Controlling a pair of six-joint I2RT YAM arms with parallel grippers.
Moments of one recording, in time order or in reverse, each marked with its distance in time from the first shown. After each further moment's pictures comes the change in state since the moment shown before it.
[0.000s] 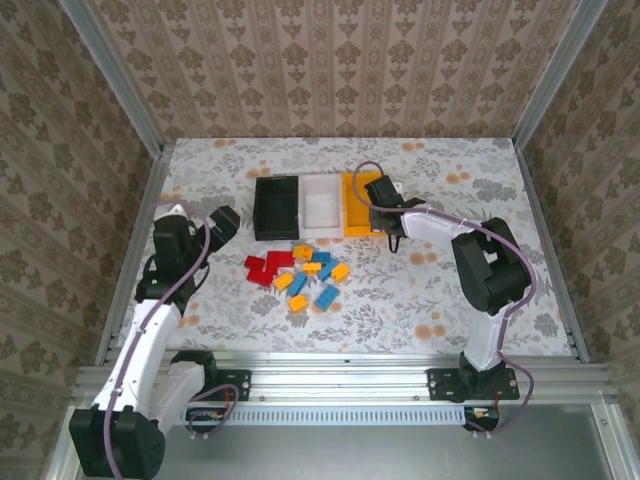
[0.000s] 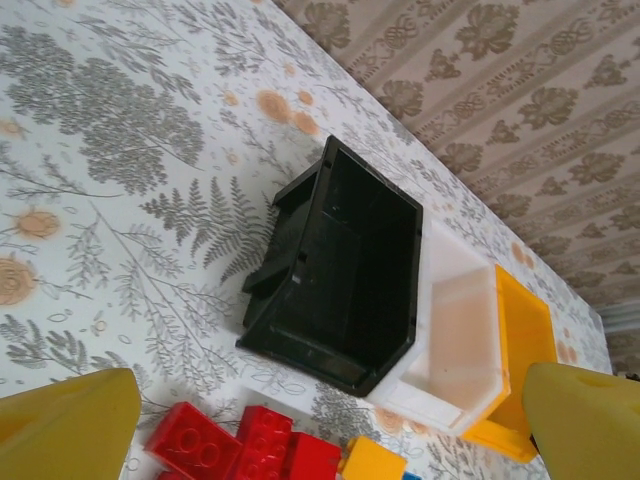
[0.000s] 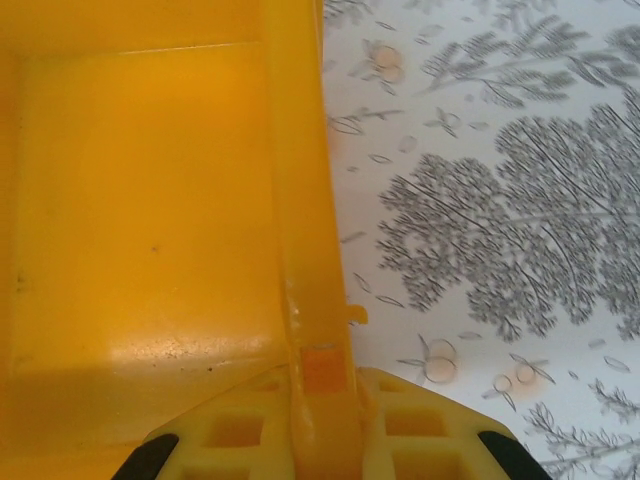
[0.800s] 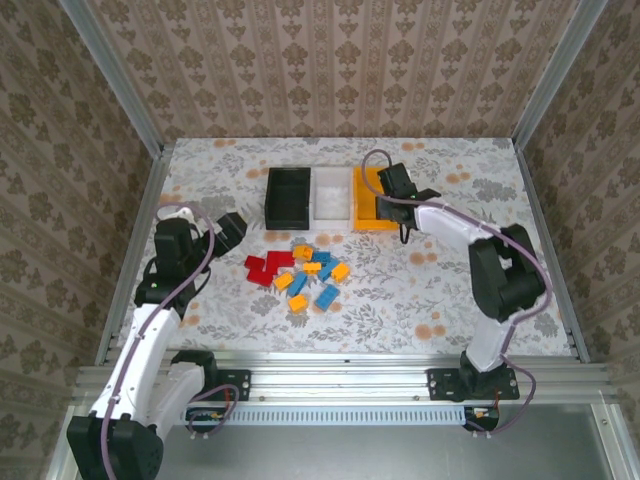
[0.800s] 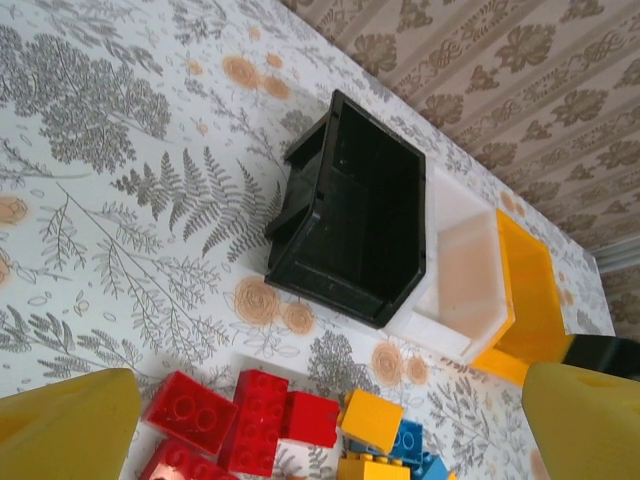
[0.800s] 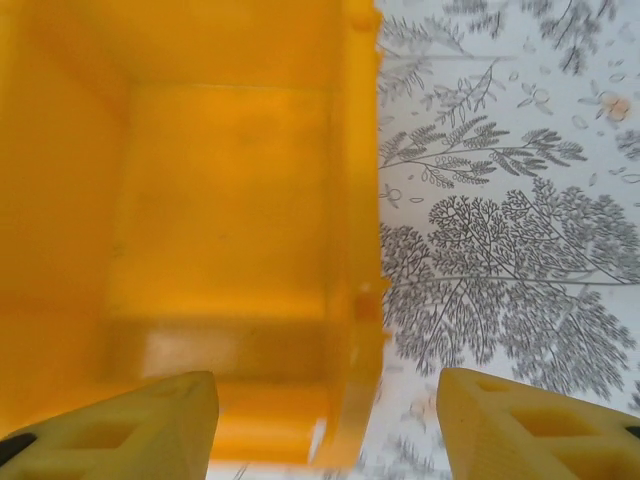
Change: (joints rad) left arm -0.018 -0.033 0.003 -0.064 0.060 0.082; right arm -0.018 -0.130 0.032 -0.064 -0.041 -0.162
